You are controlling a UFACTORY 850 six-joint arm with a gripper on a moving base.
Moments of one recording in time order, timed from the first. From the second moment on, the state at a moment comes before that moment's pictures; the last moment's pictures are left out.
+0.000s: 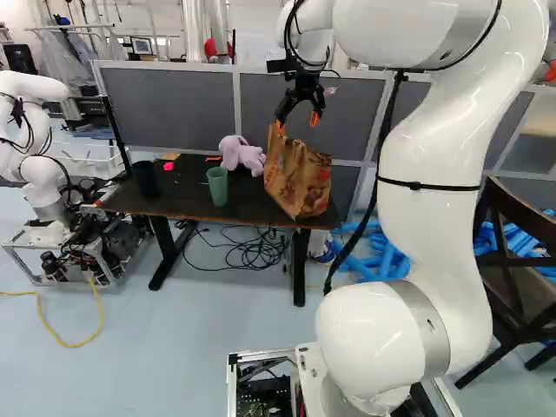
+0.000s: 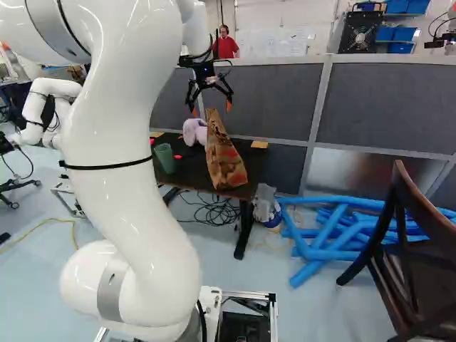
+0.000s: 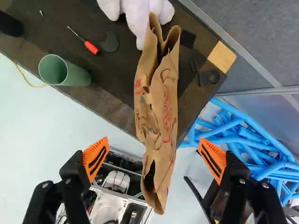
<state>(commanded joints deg) 0.5 -19.2 -91.9 0.3 -57.8 -22.3</state>
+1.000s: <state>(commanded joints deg) 0.5 -19.2 -91.9 0.3 -57.8 -22.3</state>
